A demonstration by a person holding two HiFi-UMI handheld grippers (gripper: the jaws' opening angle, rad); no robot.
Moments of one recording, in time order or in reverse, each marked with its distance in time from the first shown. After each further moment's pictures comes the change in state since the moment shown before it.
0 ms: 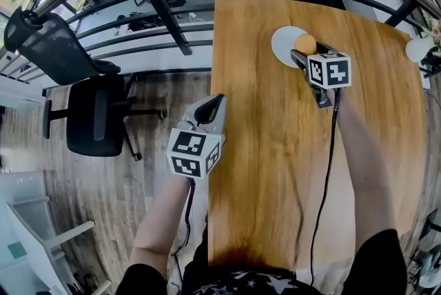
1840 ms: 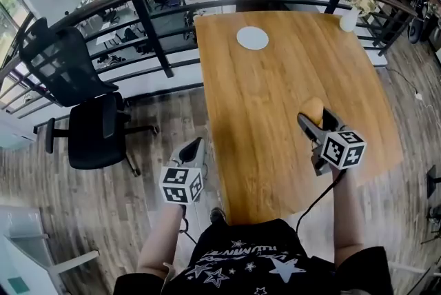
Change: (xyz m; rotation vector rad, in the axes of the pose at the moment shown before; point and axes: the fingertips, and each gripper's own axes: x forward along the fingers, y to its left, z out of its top) left arm -0.272 -0.069 -0.090 -0.044 0.011 -0.083; right arm -0.405 0.181 -0.134 0.266 -0.277 -0.071
